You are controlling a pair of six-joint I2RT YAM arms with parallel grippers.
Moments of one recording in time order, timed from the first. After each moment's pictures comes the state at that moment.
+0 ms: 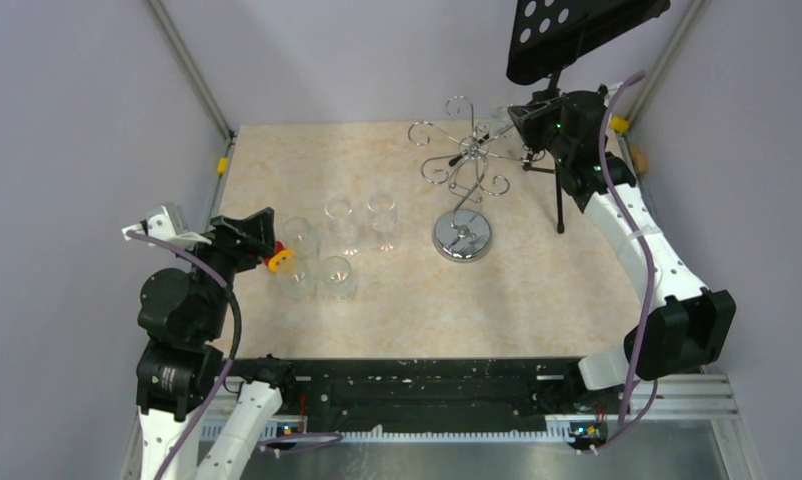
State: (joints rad) left arm -0.18 0.47 1.07 -0.55 -0.15 -0.49; right arm 0.26 1.44 1.44 -0.24 0.10 1.23
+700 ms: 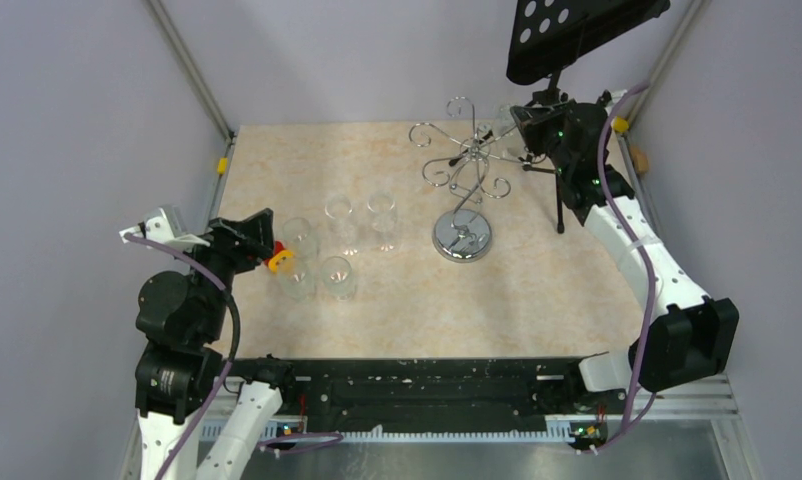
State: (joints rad) left arm -0.18 0.46 1.07 -0.55 -0.15 -0.49; right arm 0.26 1.38 1.32 -0.08 0.11 1.23
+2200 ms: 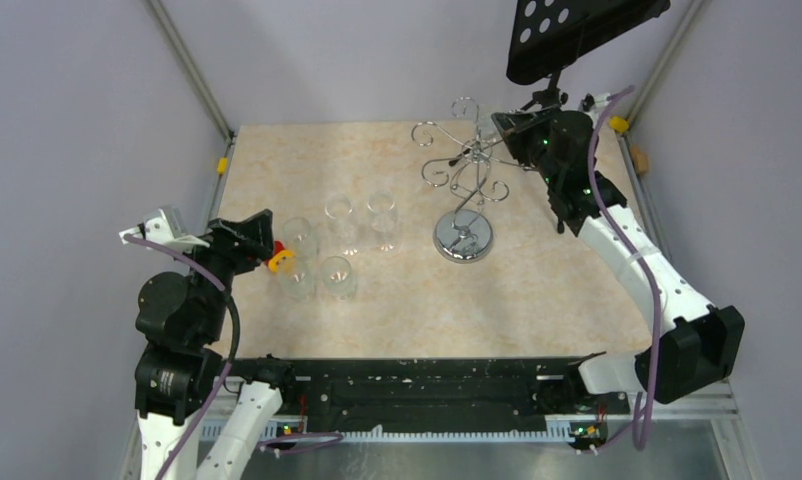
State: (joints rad) left arm -0.18 0.45 1.07 -0.56 -0.16 -0.49; right arm 0.36 1.32 1.30 -0.09 0.15 1.23
